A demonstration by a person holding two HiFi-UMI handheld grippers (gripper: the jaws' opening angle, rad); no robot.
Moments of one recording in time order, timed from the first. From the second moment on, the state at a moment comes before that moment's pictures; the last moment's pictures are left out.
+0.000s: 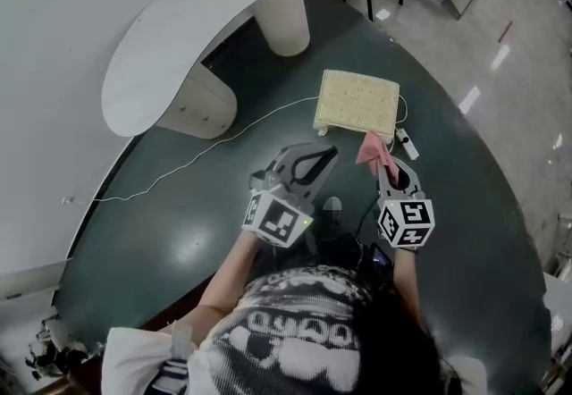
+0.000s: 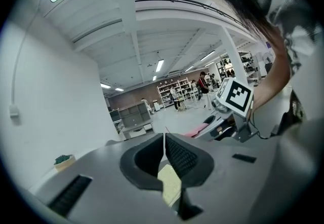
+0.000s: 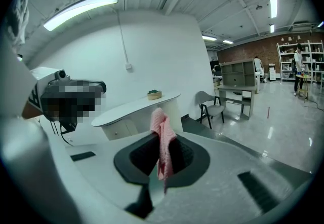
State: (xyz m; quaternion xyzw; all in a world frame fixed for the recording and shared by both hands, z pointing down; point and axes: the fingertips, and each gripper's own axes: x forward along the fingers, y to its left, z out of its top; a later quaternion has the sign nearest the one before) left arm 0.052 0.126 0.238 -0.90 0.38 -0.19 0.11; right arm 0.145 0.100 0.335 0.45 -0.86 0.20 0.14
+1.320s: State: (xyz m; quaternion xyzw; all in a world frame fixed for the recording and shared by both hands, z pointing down) left arm -0.067 -0.140 0.364 -0.91 0.20 -0.29 0.23; right arm 0.048 -0.193 0.529 0.48 -0.80 0.30 0.21
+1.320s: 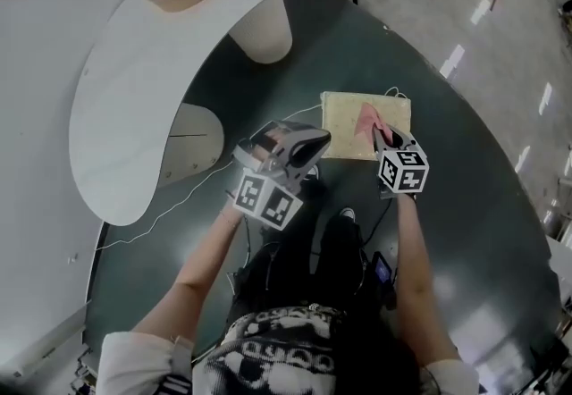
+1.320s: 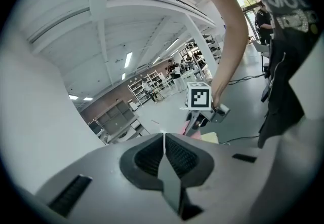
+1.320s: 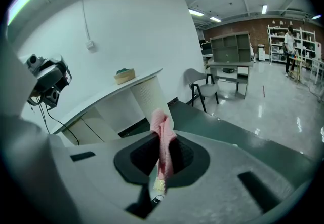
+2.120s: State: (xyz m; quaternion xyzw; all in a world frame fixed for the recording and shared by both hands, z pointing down) left arm -0.057 -0.186 0.527 -0.90 0.24 -0.31 0.18; right arm 0.008 -0.246 0.757 0.40 -0.80 0.38 0.24
